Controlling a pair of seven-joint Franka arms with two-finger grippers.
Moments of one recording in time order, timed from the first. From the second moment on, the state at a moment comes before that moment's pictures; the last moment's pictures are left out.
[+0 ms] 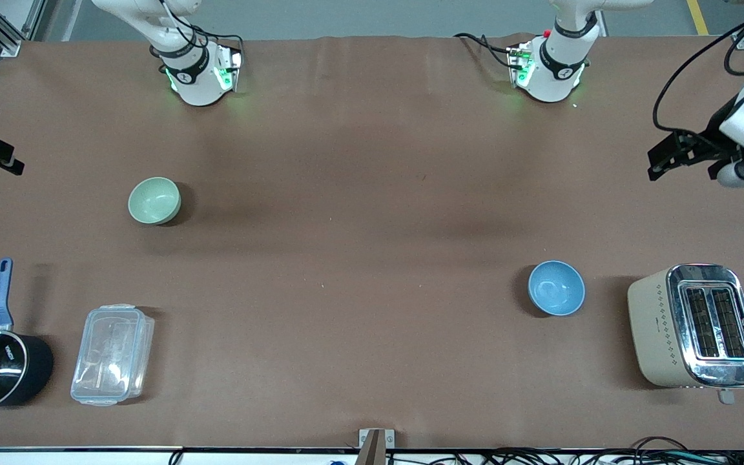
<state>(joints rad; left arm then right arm) -0.08 0.02 -0.03 -1.60 0.03 1.61 -0.09 -0.08 0.00 -0.08 -1.54 0.03 1.51 -0.11</state>
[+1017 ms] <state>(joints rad) -0.02 0.42 -0.03 -1.86 0.03 2.23 -0.09 -0.12 0.01 -0.08 -2.01 0.03 1.93 -0.20</state>
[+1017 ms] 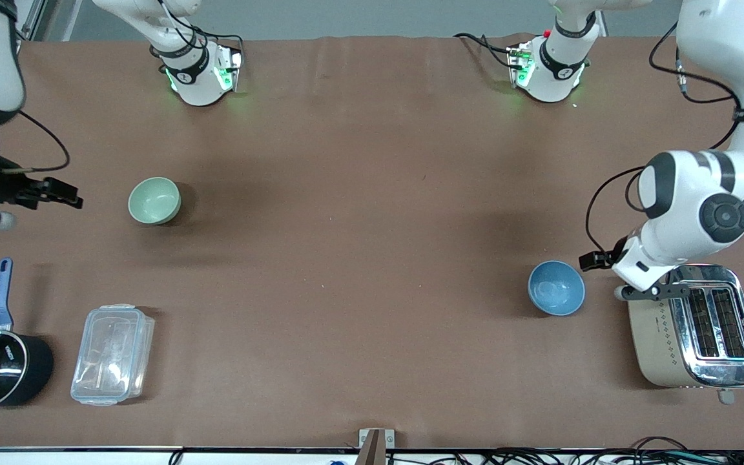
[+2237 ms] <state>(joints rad) -0.01 0.60 -0.07 -1.79 0.01 2.36 -0.10 -0.21 0.27 -0.08 -2.30 0.08 2.24 -0.27</state>
